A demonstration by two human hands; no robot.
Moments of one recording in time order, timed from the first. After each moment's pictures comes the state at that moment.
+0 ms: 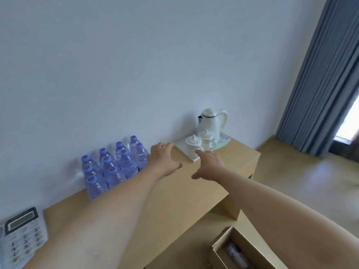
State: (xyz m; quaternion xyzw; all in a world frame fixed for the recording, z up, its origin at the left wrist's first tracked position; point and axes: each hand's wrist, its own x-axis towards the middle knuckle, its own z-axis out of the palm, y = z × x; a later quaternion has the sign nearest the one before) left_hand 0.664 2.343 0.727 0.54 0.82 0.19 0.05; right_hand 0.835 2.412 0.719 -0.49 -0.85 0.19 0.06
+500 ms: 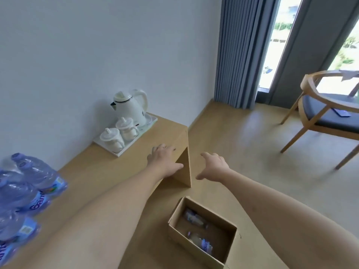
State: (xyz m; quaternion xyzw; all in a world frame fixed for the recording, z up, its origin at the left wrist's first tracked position) left_hand 0.928 2.483 0.657 0.67 0.73 0.03 0.14; right_hand 1.120 2.485 0.635 -0.67 -0.68 0.30 0.02
